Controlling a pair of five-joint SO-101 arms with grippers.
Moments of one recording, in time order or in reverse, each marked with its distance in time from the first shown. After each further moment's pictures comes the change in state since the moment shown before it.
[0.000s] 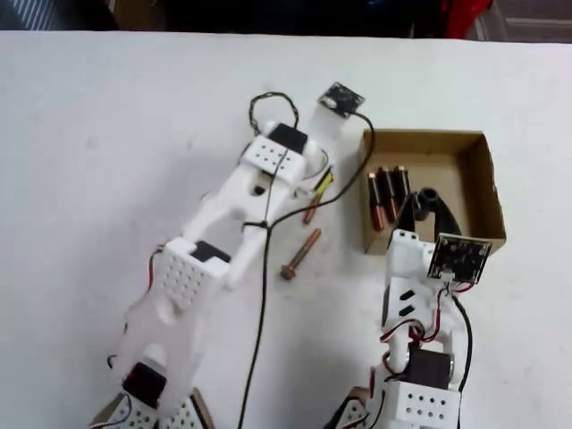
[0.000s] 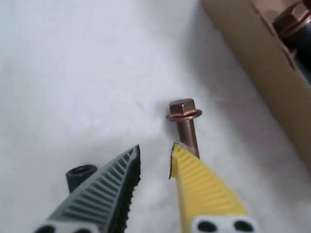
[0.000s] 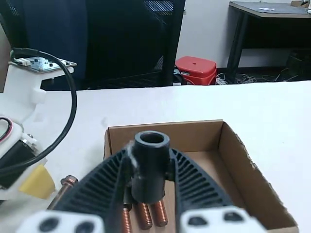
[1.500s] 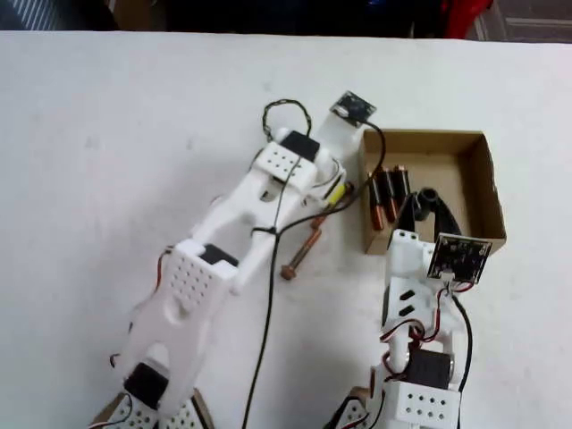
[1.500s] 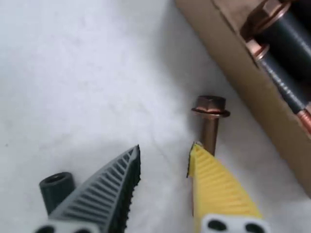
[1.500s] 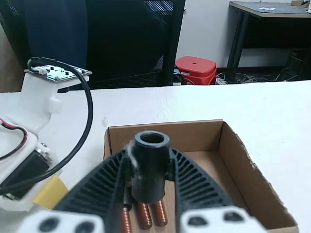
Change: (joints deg) left arm 2.5 1.4 -0.9 0.0 -1.6; right arm -0.1 0.0 0.0 0.0 0.0
